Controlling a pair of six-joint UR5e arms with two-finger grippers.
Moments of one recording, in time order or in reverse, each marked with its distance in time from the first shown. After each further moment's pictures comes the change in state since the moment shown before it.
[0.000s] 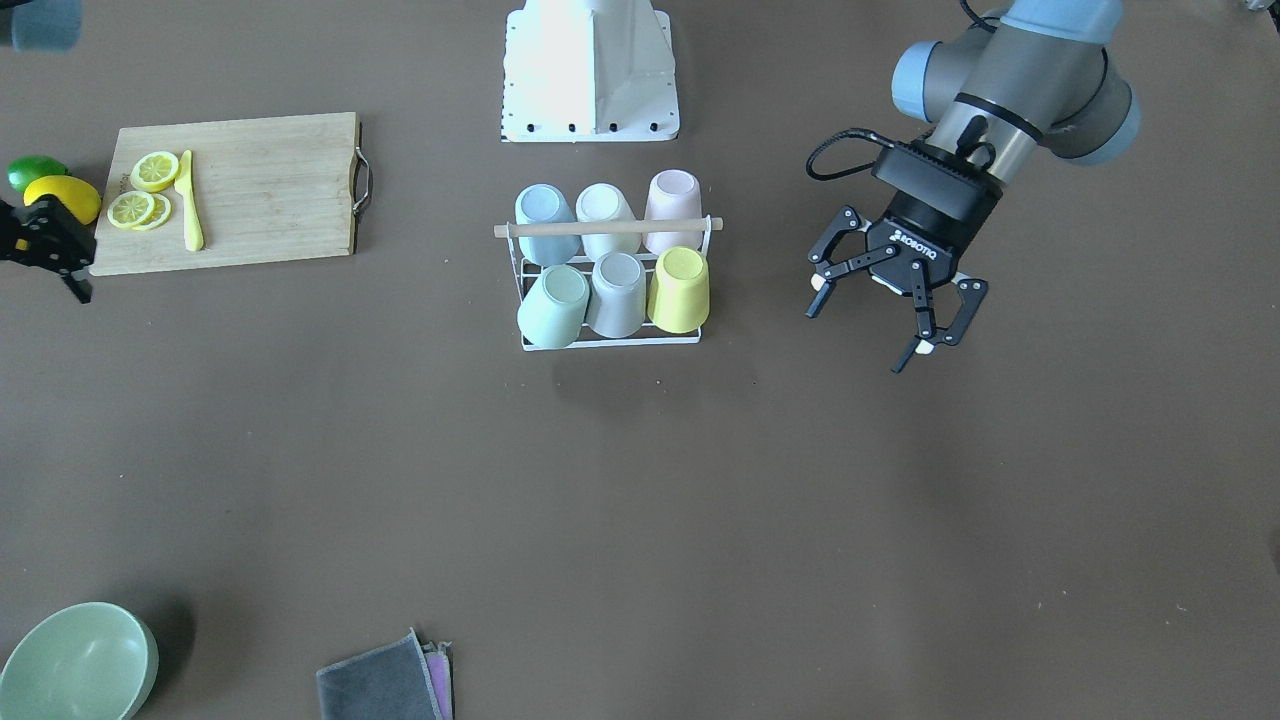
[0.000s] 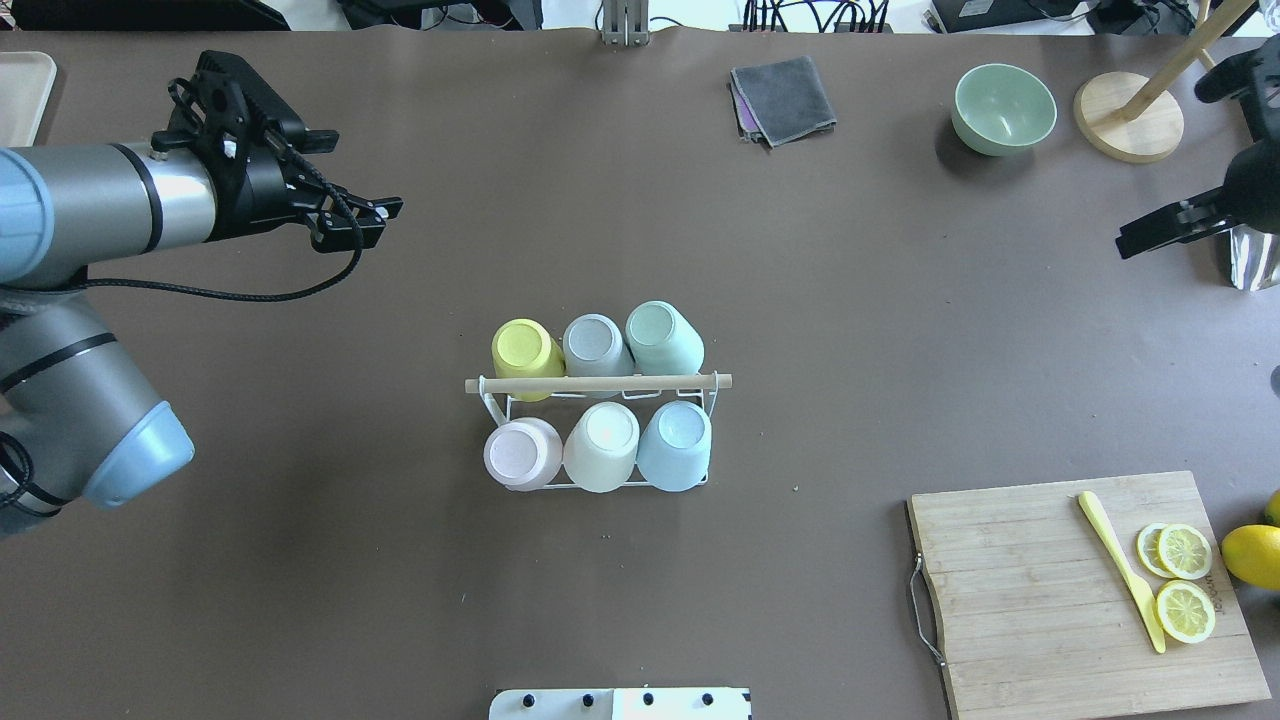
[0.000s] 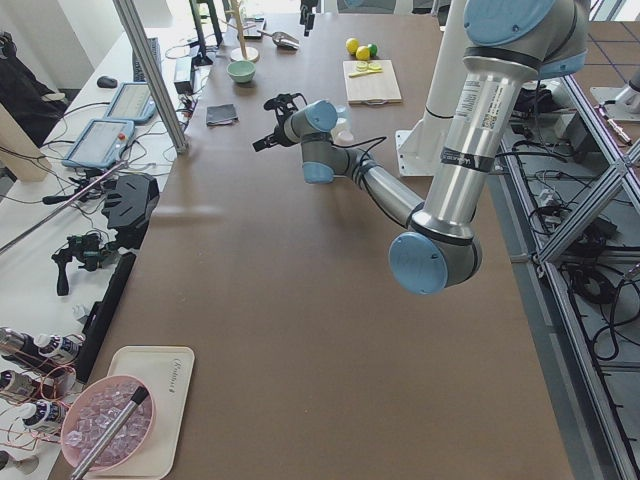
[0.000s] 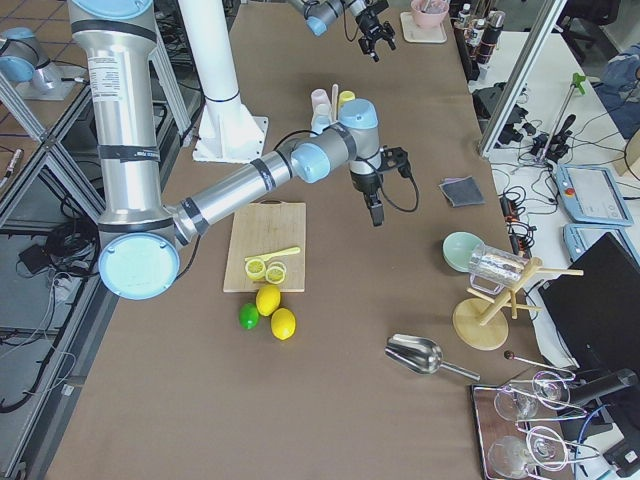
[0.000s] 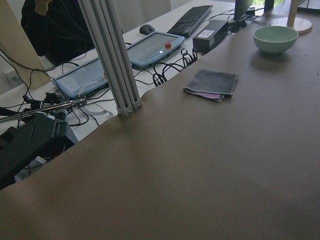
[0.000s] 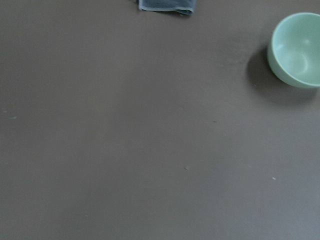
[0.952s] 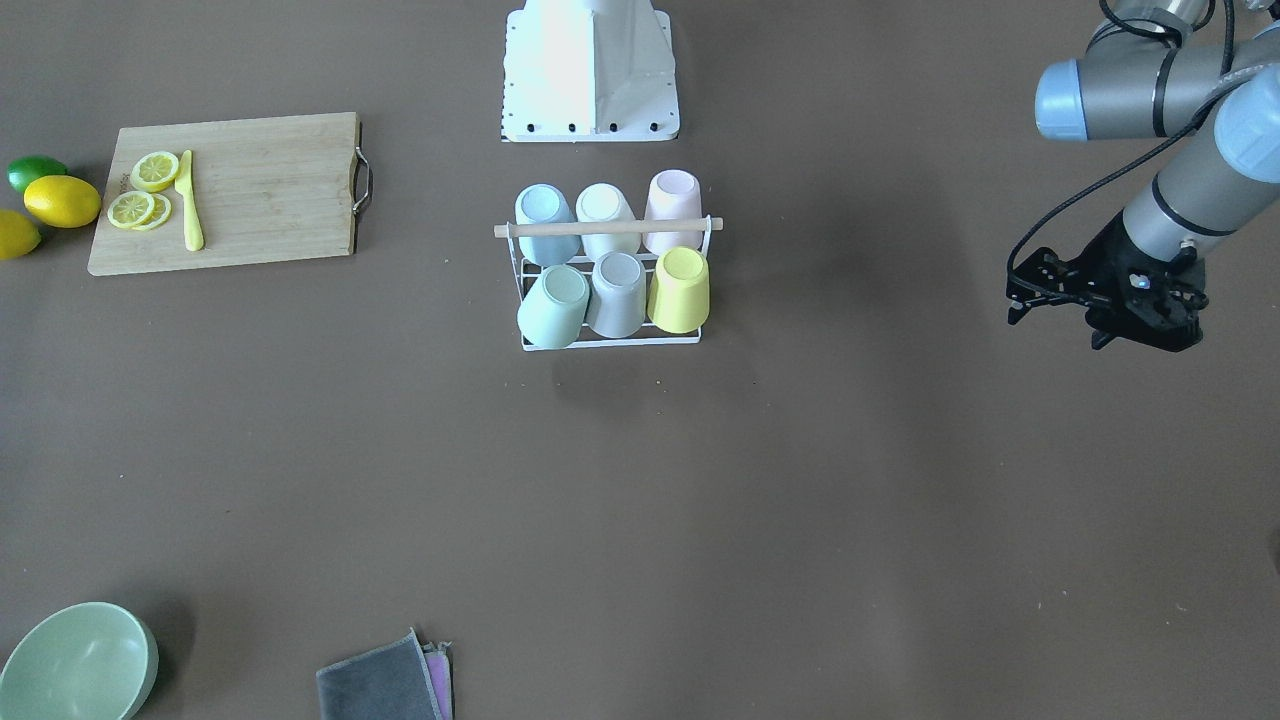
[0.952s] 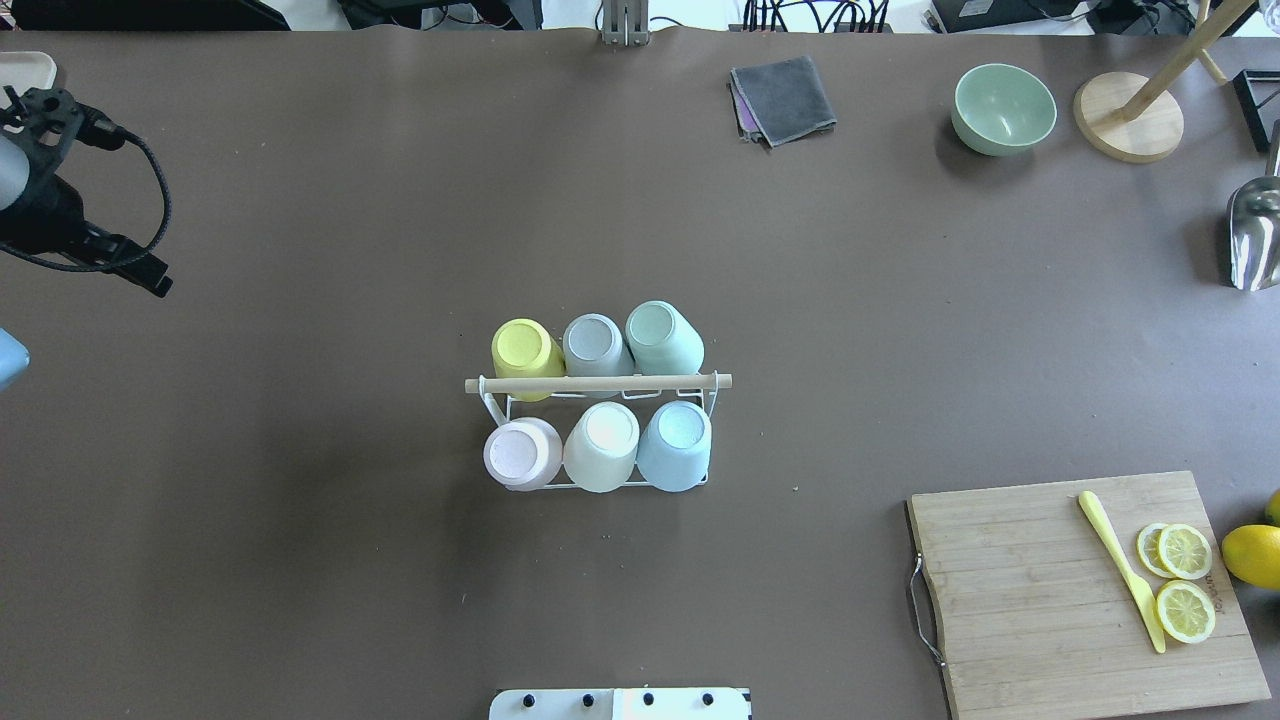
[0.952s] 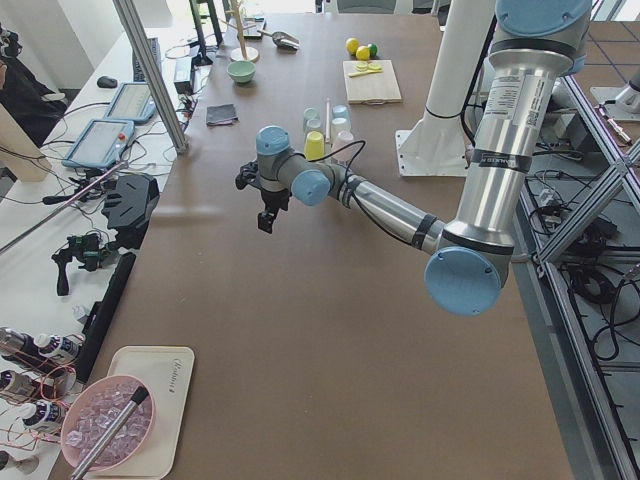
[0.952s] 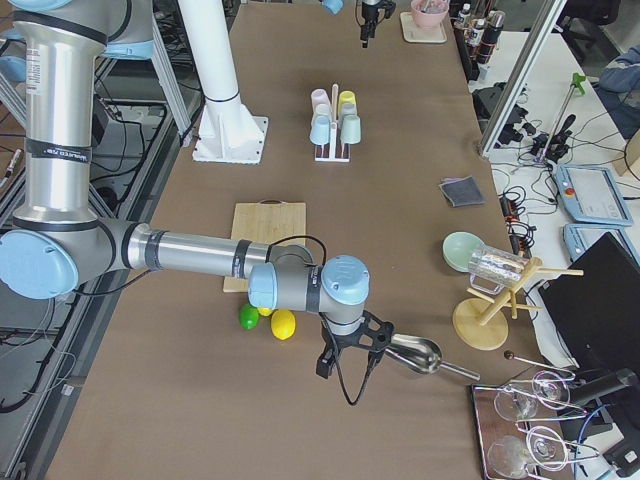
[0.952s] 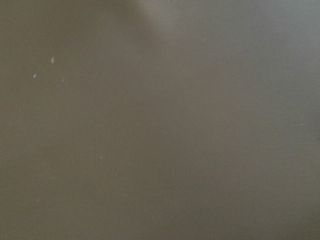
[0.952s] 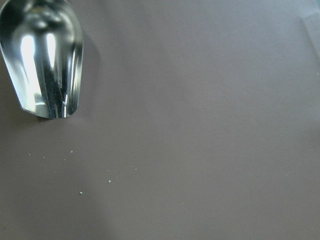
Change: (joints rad) left arm -0.234 0.142 0.053 0.656 -0.422 0.039; right arm 0.421 -0.151 -0.377 0.009 0.160 -0.070
